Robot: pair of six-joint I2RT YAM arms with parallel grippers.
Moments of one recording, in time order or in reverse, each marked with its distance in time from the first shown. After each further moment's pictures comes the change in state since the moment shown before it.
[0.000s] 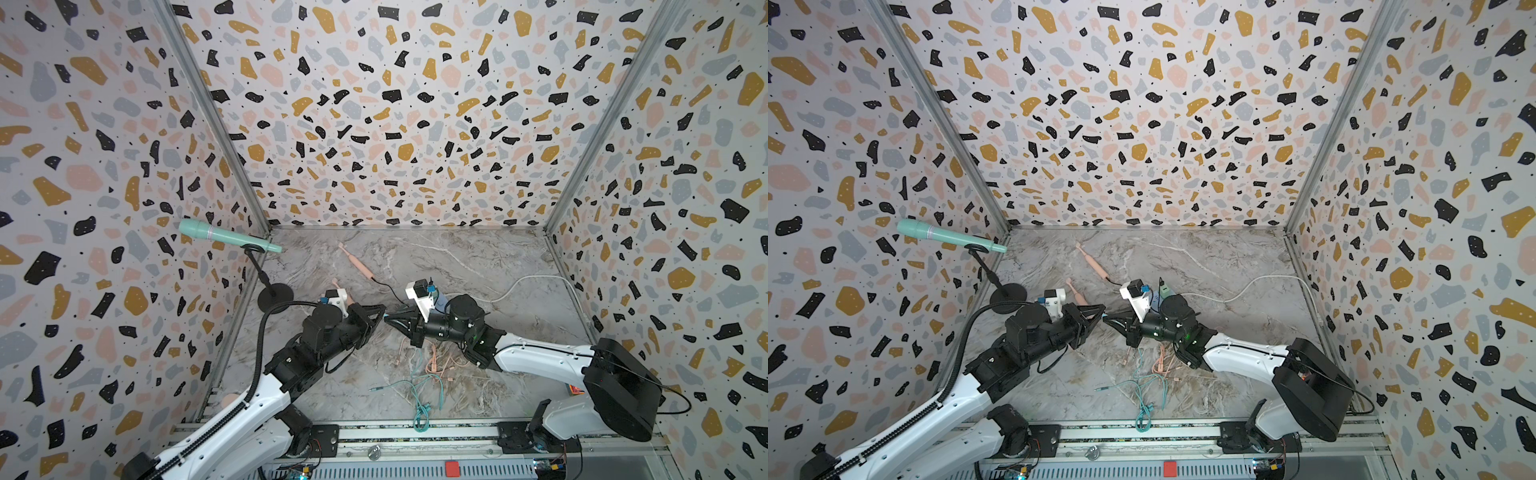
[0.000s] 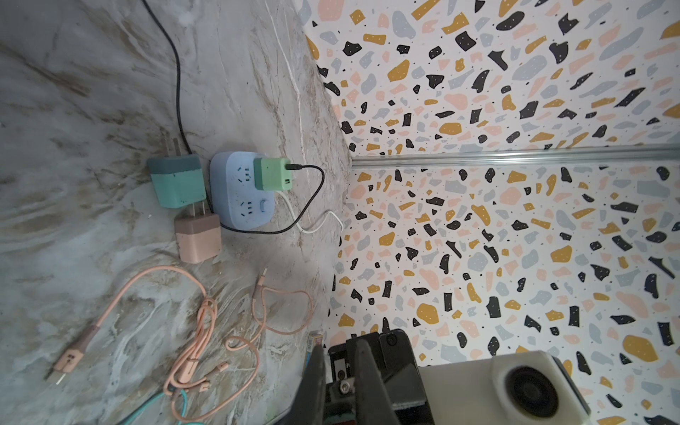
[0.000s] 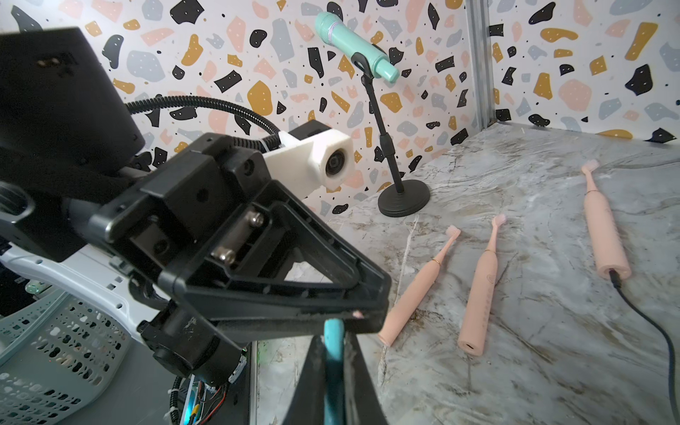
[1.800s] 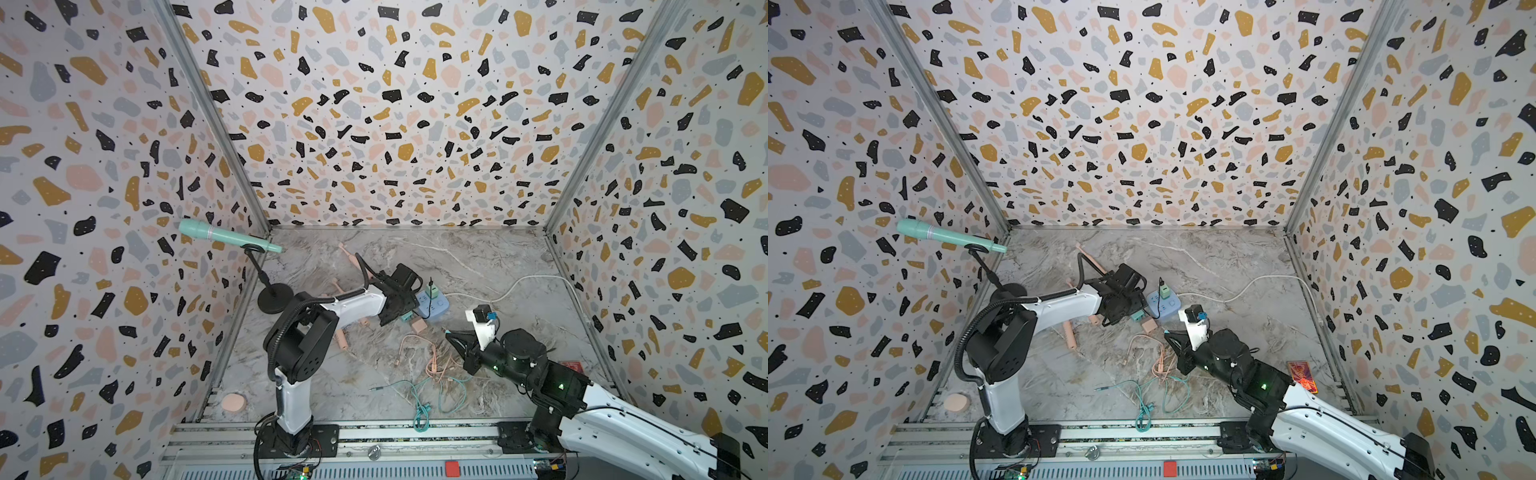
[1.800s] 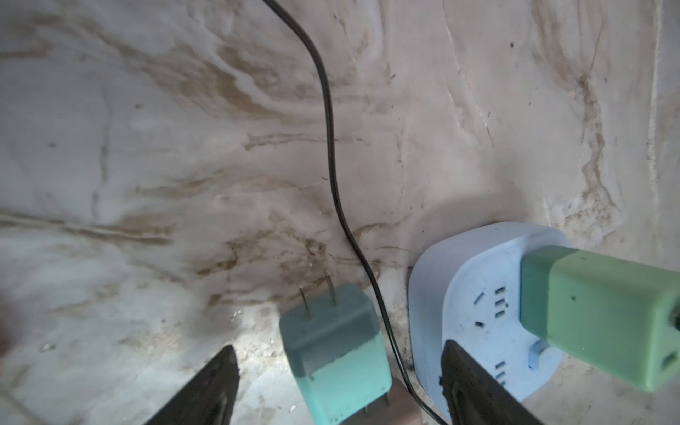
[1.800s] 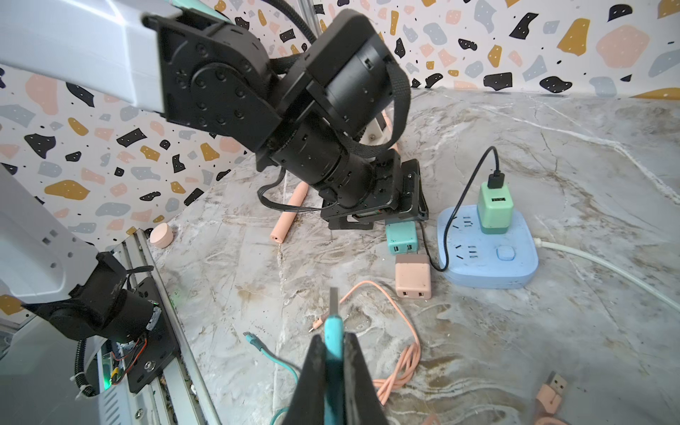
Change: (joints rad) left arm -0.031 1.125 0.702 -0.384 -0.210 0.383; right arm 0.055 -0.771 -0.229 -0.777 0.481 -0.026
